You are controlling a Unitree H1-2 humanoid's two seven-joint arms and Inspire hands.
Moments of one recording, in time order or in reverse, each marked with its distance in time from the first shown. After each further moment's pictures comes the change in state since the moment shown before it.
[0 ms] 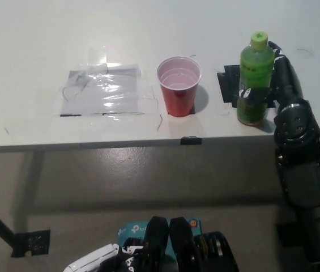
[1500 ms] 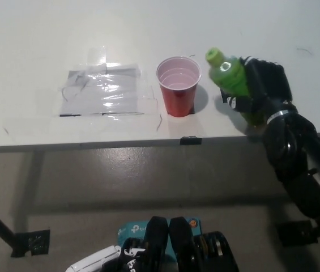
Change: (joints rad) left_arm -0.008 0.000 -0.006 -0.005 0.013 0.022 -0.023; right_arm -0.019 -0.202 0.477 0.029 -0.165 -0.167 -0.070
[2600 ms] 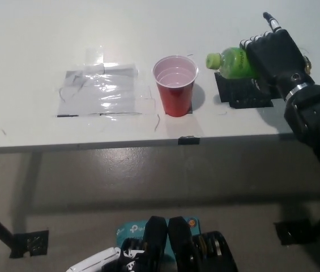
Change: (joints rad) left_arm 0.008 0.000 0.002 -0.015 0.017 0.011 -0.001; right_arm -0.149 -0.180 0.212 0.102 -0.326 -0.166 0.015
